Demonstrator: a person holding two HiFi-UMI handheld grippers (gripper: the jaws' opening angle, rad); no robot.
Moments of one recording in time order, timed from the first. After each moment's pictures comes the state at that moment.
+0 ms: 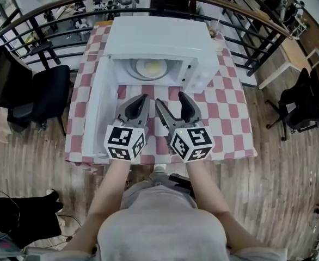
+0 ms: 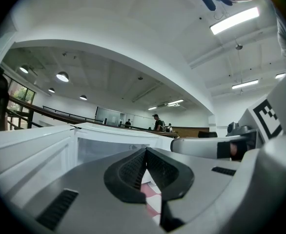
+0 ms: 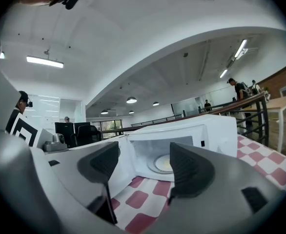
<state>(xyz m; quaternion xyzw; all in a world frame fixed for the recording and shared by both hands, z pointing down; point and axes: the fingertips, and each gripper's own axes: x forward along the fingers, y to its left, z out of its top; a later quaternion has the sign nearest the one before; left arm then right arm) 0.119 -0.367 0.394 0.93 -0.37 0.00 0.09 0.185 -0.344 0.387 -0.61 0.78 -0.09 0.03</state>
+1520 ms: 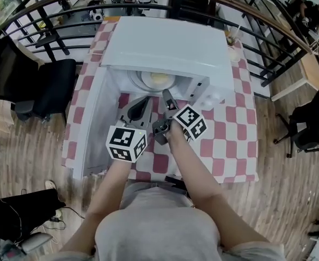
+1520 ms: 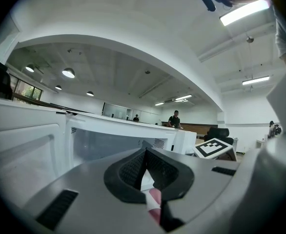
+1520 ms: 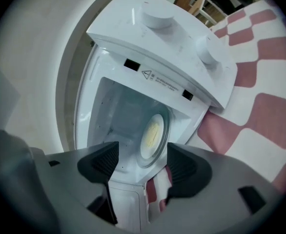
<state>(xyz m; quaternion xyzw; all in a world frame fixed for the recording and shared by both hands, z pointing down) 0.146 -0.451 0.433 0.91 -0.40 0.02 0.11 0.240 -0.490 0.539 -0.58 0.58 -0.50 0.28</state>
